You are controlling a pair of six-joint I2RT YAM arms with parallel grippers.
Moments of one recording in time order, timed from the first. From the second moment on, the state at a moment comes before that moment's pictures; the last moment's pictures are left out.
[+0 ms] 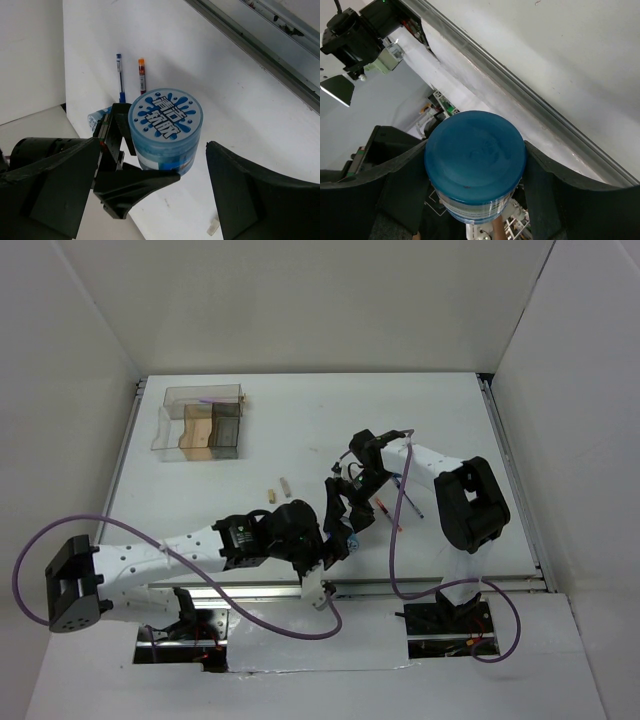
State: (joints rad) left arm -1.14 1.23 0.90 -0.37 0.26 1.48; right arm 0.49 1.84 1.27 -1.02 -0.86 0.31
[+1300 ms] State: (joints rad) left arm -1.14 1.38 0.94 -0.34 0.27 1.43; right arm 0.48 1.84 1.25 -1.03 -0.96 0.29
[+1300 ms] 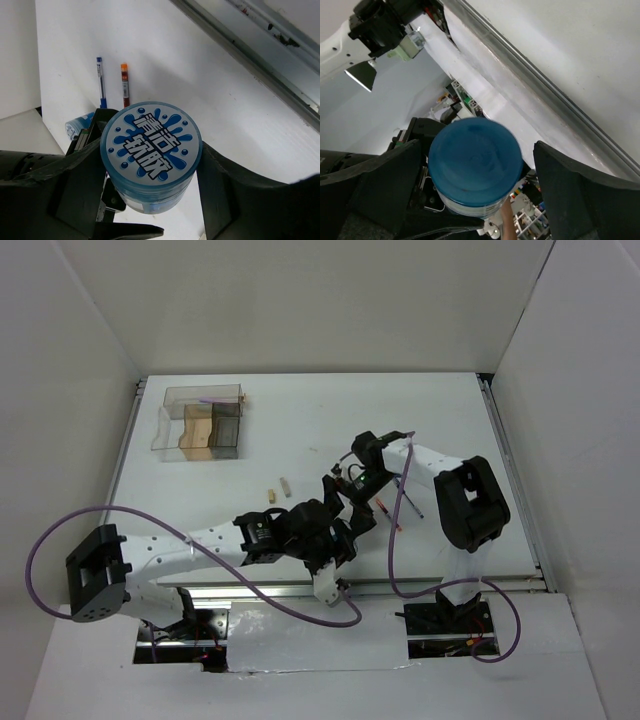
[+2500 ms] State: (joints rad) left arm 0.36 1.28 1.04 0.20 0.62 -0.08; right arm -0.14 1.37 1.44 -0.63 -0.64 0.15
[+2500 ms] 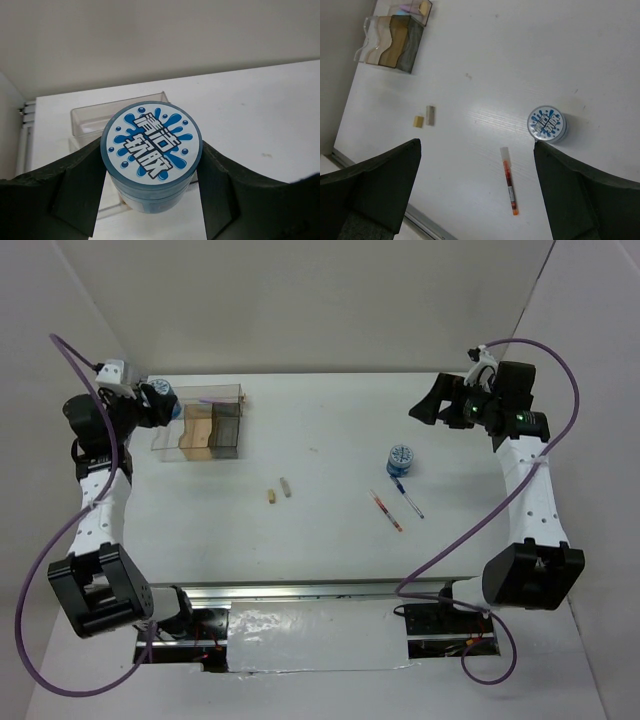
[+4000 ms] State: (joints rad) left arm 0.38 2.05 1.31 0.62 0.48 -0.03; right arm -0.12 1.56 1.44 -0.63 -0.75 0.16
